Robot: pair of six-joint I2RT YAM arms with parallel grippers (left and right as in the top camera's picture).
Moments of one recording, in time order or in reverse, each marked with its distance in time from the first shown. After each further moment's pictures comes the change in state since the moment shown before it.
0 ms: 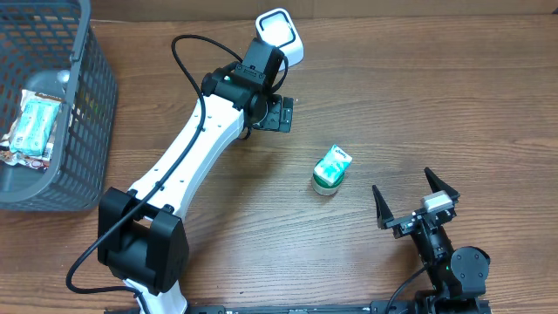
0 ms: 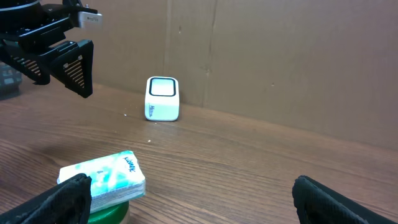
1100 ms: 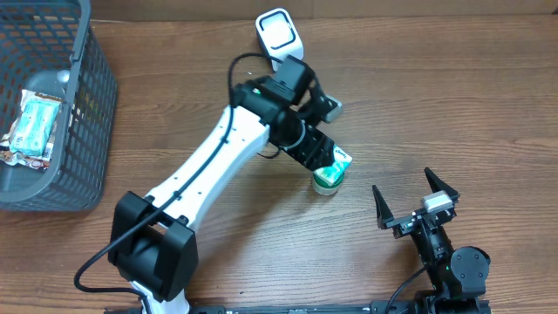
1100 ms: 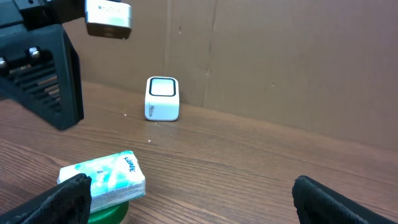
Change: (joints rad) left arm -0.140 0.000 0.000 -0.061 0.528 0.409; right arm 0.000 0.000 0.000 0.000 0.000 0.000
